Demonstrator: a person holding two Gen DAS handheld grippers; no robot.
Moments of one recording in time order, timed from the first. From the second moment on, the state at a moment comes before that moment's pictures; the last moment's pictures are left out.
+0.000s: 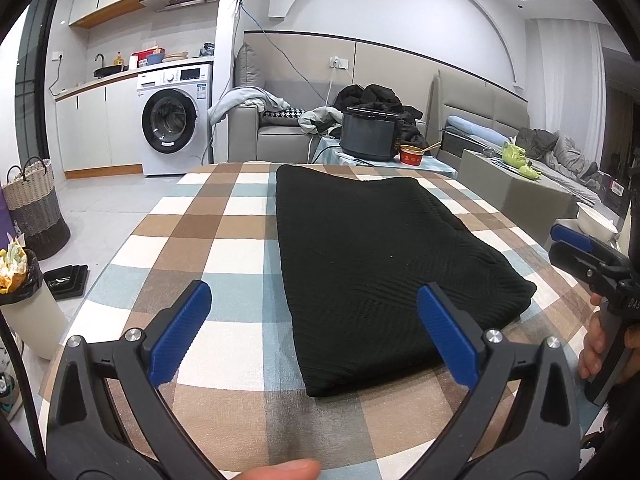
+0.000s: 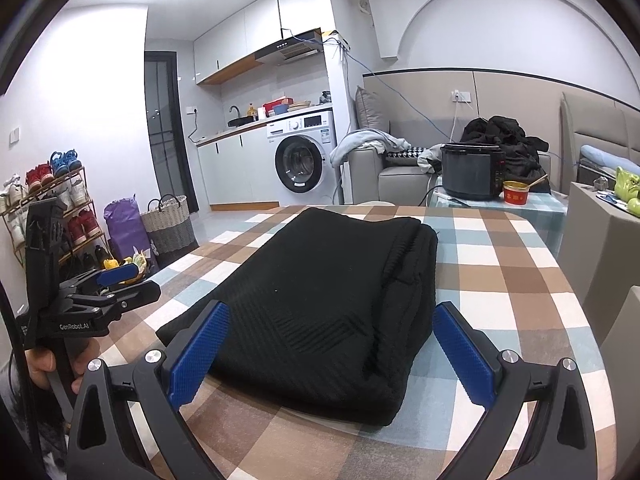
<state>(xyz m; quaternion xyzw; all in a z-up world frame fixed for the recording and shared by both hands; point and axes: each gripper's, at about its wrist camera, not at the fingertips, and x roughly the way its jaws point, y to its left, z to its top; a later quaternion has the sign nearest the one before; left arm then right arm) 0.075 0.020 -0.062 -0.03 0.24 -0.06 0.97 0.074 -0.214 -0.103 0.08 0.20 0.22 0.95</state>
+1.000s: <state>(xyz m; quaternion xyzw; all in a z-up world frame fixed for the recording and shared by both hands) 0.074 0.018 -0.062 -0.03 0.24 -0.06 0.97 0.074 -0.215 -0.102 0.08 0.21 0.22 0.95</state>
